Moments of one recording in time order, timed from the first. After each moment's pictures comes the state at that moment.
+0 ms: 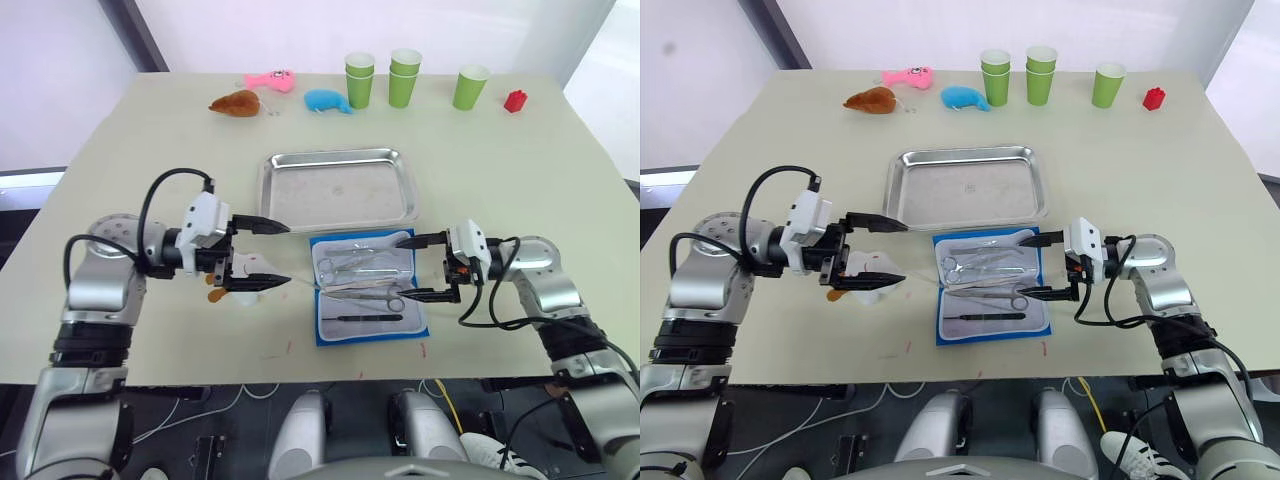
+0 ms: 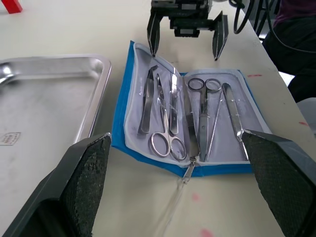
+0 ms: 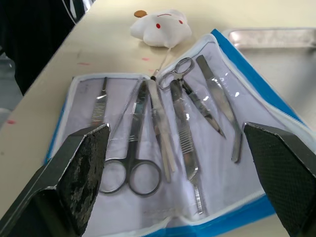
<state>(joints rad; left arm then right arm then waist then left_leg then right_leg) -0.44 0.82 0.07 0.12 -0.43 0.14 -1.52 -0.55 -0.47 0.15 0.39 0.29 -0.15 1.42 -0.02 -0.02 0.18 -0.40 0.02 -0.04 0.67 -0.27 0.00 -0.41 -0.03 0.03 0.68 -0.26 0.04</state>
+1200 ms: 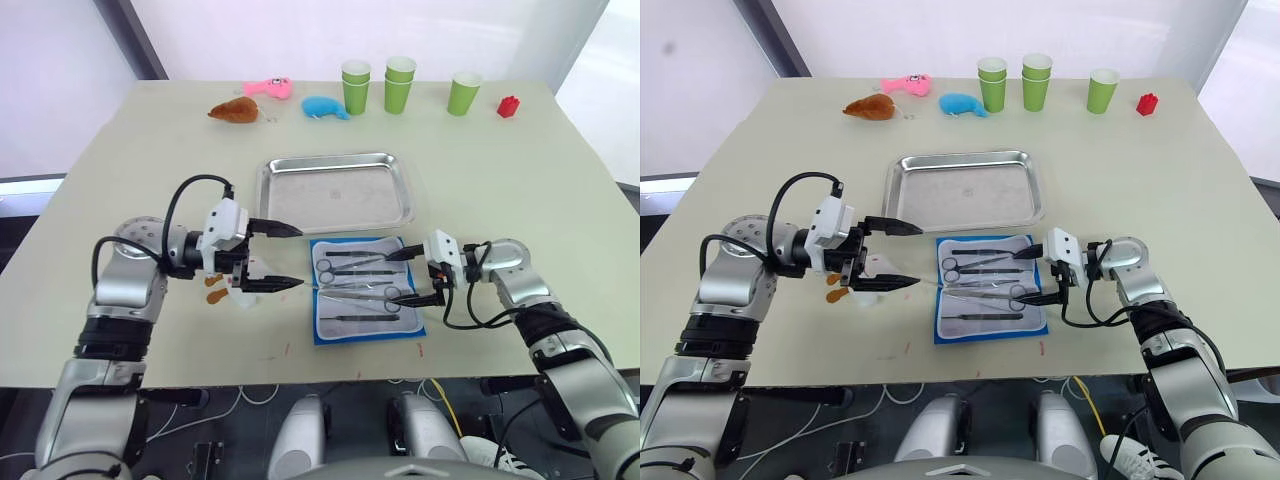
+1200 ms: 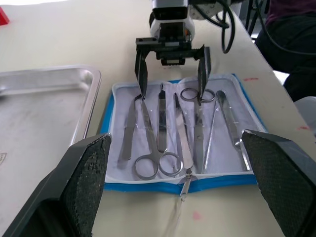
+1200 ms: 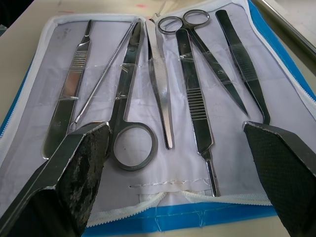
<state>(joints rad) -0.52 0.74 -0.02 0.24 -0.35 0.05 -1.48 -0.64 -0.41 0.24 0.68 0.13 -0.21 1.40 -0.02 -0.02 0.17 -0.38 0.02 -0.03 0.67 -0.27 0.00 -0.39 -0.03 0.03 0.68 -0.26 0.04</state>
